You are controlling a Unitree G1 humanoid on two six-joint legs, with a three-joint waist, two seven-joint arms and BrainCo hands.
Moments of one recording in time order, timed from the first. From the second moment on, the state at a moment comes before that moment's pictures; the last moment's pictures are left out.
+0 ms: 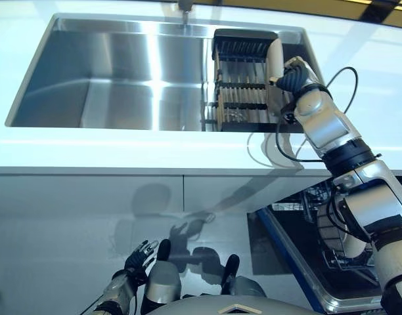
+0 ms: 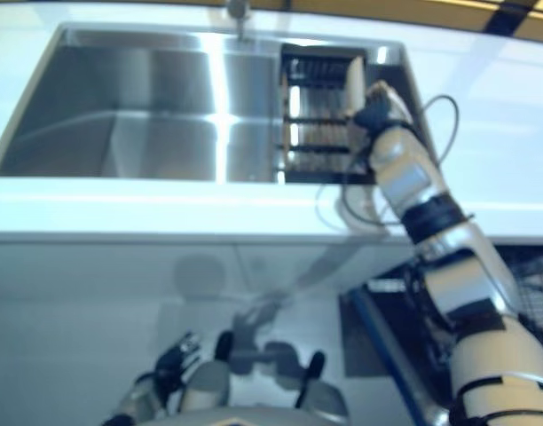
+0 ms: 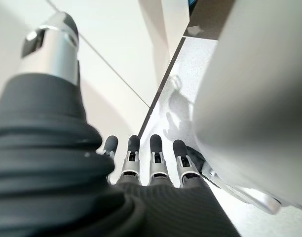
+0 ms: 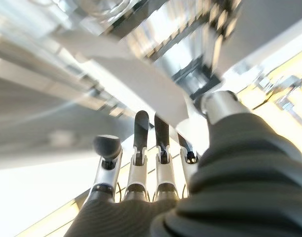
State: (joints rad) left arm 0.03 0.25 -0.21 1.09 -0.72 -0.14 -0.21; right arm -0.99 -0.62 0.48 0.52 -0.01 0.52 -0.13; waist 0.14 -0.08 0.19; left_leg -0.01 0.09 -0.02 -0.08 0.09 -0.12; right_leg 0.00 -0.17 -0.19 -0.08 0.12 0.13
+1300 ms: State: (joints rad) left arm 0.07 0.23 -0.19 1.16 -0.65 -0.12 -0.23; right arm -0.96 -0.96 0.35 0.50 0.50 0.38 -0.03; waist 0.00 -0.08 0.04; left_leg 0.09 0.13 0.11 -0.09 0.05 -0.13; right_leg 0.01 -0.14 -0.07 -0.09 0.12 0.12
